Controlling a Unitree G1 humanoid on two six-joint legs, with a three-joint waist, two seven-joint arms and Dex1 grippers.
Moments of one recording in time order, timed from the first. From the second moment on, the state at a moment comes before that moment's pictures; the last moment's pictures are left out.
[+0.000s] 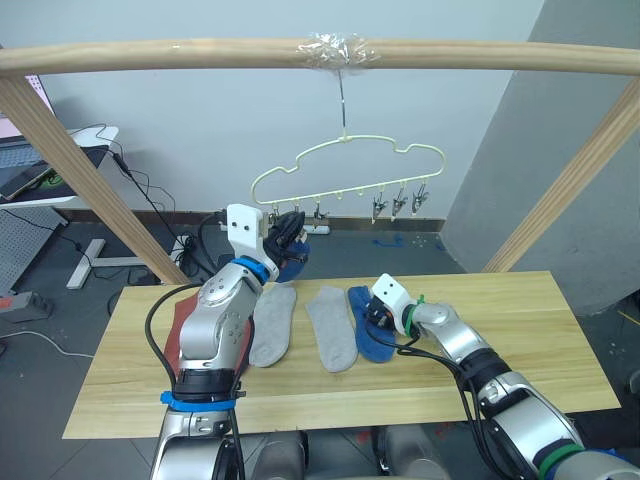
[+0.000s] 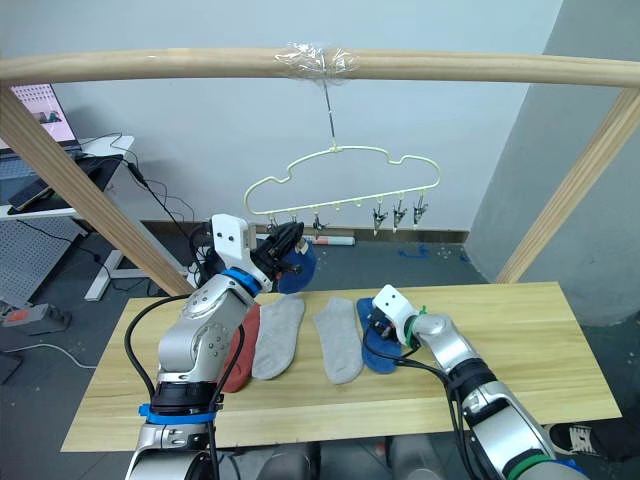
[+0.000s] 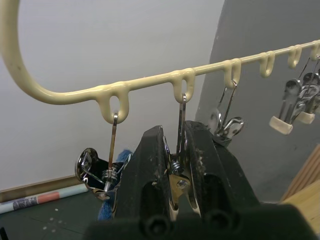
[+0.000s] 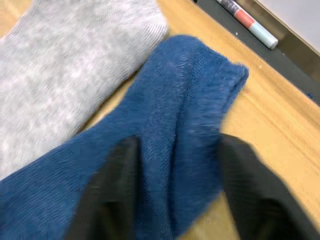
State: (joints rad) left arm -0.40 0.17 0.12 -0.03 -0.43 0.42 -0.37; right arm -0.52 -0.25 0.37 0.67 -0.08 0.19 0.57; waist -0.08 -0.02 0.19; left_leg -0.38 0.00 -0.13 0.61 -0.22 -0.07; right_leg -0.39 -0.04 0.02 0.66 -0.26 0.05
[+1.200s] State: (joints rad) left arm -0.48 0.17 0.42 0.03 -1.14 1.02 -0.23; right arm -0.40 -0.28 0.22 -0.31 0.30 0.82 0.65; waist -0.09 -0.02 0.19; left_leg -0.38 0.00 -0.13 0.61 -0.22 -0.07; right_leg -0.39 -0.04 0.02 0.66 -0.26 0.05
